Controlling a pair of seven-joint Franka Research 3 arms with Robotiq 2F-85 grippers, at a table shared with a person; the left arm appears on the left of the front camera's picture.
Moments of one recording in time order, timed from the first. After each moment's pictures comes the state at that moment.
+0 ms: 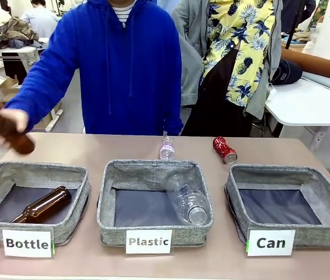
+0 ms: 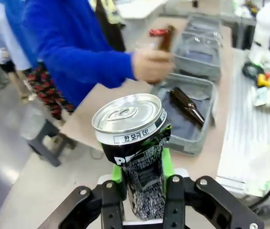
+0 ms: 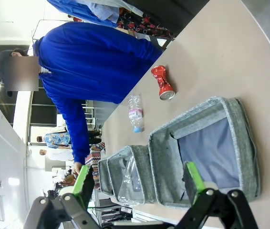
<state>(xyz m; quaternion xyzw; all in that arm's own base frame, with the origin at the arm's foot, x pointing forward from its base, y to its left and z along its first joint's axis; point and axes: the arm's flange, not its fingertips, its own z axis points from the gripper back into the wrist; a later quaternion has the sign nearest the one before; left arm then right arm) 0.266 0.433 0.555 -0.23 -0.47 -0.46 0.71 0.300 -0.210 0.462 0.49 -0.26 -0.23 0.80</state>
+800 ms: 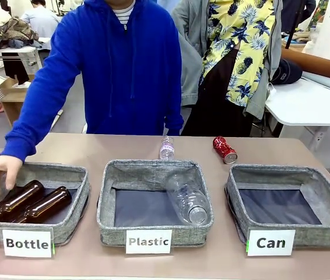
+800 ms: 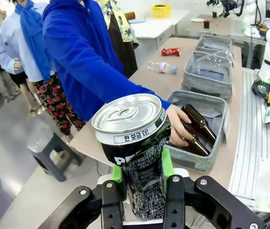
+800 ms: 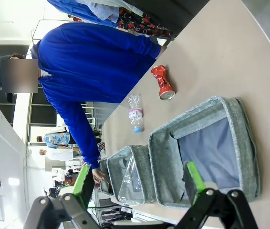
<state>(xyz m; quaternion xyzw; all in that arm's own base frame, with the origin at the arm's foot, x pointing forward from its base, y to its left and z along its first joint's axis) 0.287 0.428 0.539 -0.25 -0.51 -0.45 0.69 0.300 -0.210 0.462 0.49 -0.26 -0.23 0.80</state>
